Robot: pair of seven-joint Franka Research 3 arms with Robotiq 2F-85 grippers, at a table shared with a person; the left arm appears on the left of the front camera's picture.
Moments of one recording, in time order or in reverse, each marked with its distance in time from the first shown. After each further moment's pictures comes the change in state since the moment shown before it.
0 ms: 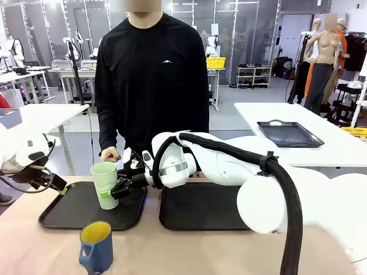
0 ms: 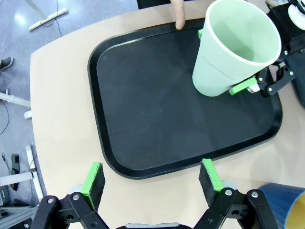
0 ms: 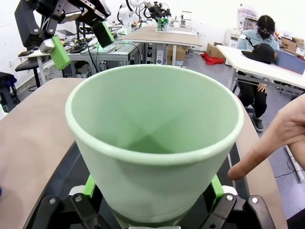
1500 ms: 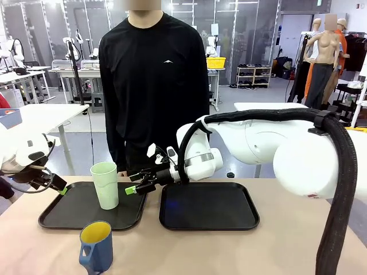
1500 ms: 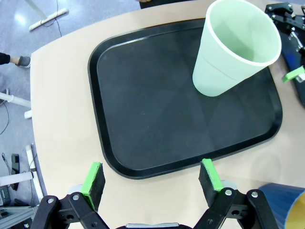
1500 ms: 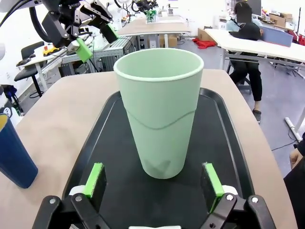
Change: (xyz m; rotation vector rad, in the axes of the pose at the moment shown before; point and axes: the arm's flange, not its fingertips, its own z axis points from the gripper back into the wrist) left arm 0.000 0.000 0.000 0.000 0.000 0.000; right arm 0.001 0.025 0.091 -0.044 0.046 -0.124
